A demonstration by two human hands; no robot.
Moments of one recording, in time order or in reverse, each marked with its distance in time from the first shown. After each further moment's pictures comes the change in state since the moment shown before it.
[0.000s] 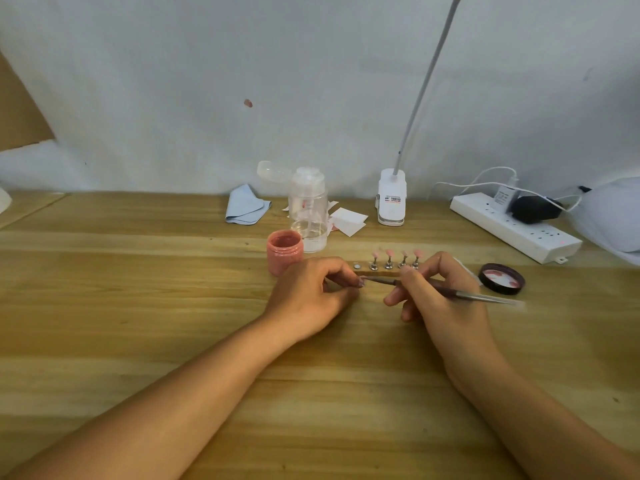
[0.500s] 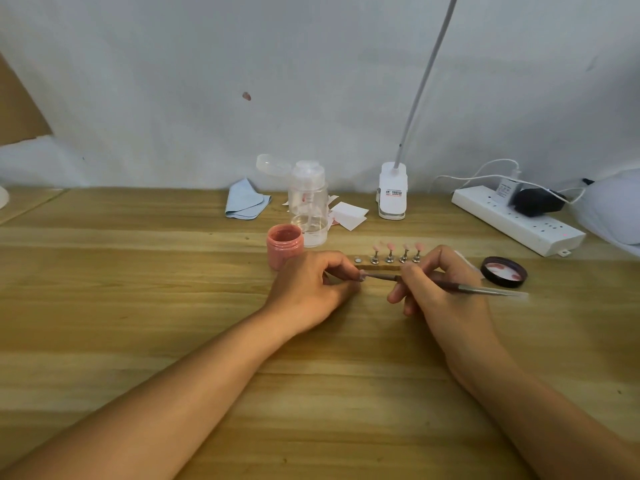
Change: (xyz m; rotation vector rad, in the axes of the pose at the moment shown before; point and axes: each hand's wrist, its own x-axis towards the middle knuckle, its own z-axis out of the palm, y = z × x) left_hand 0.000 -0.002 0.001 -0.043 -0.003 -0.020; right_hand -0.002 -0.004 0.000 0.004 -0.007 0.018
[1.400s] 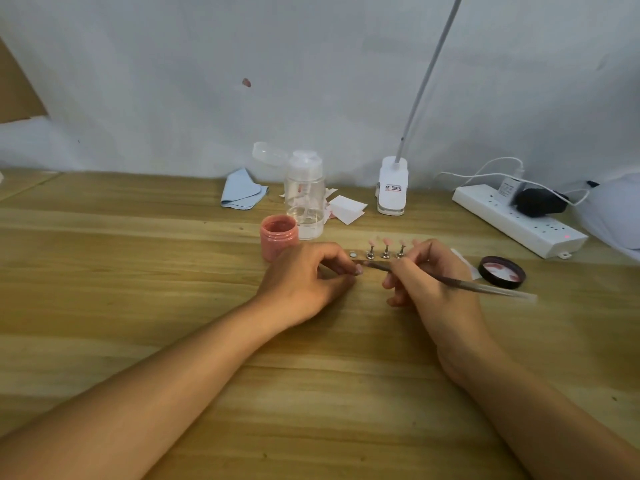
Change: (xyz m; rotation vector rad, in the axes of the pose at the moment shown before) left_hand 0.002 0.007 -0.002 0.059 -0.002 0.035; right_hand 0.010 0.004 0.001 0.041 -0.050 0.042
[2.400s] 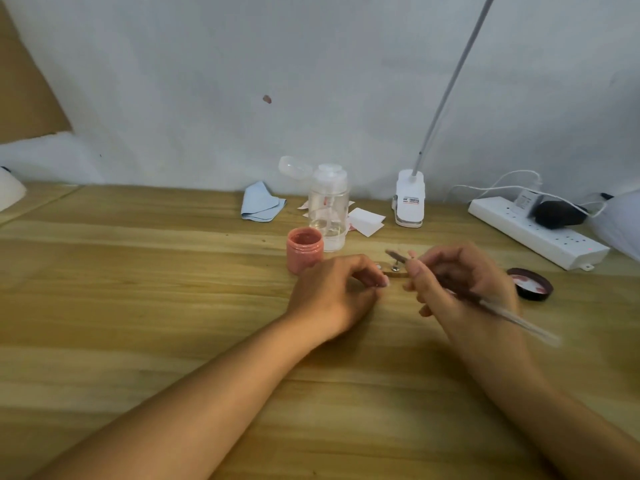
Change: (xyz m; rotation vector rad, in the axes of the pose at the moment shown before) left_hand -0.004 0.001 -0.004 -0.004 0.003 -0.046; right_hand -0.022 -0.025 0.016 -0.265 0.021 -0.233
